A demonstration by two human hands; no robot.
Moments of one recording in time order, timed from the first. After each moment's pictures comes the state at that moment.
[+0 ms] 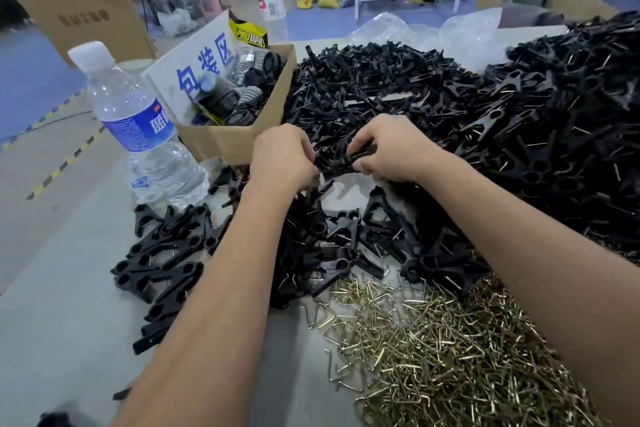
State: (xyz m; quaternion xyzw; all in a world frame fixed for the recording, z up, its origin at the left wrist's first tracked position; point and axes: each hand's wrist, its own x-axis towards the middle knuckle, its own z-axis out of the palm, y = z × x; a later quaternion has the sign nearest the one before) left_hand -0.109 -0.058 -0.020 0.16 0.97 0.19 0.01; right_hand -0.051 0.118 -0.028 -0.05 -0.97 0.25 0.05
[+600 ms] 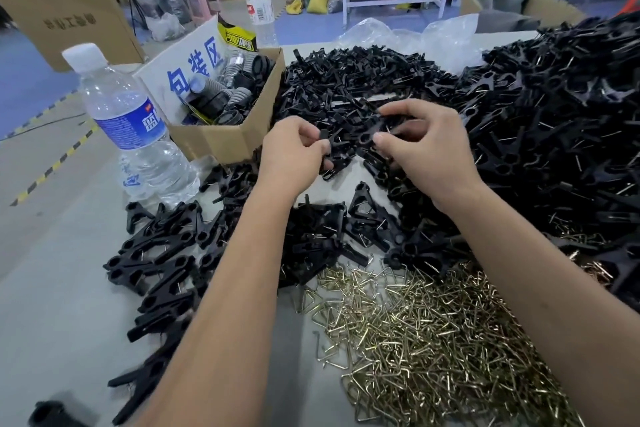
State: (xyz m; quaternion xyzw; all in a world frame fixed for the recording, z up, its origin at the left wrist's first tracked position) left_hand -0.073 -0.048 -0.023 0.14 0.84 0.52 0.04; right_hand 0.030 0.117 -0.019 -0.15 -0.82 0.47 0.28
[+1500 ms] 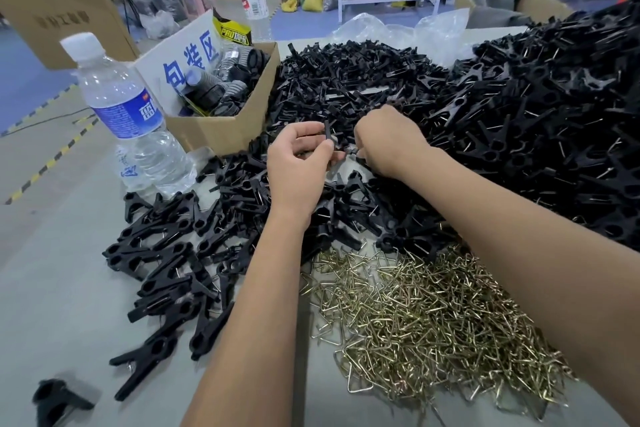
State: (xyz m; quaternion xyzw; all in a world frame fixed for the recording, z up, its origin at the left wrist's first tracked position) left_hand -0.032 -0.041 -0.054 0.13 0.66 0.74 0.01; right_hand -0.027 0.119 -0.031 -0.08 -0.99 -0.05 0.06
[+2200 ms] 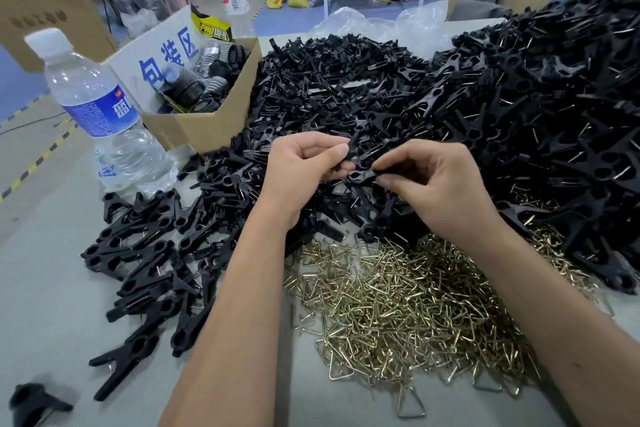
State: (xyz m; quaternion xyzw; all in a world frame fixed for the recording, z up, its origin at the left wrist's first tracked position) left_hand -0.021 -0.039 -0.054 0.24 0.65 0.71 0.15; right_hand 0.109 0.125 -0.051 -0.04 -0.84 0.47 0.27
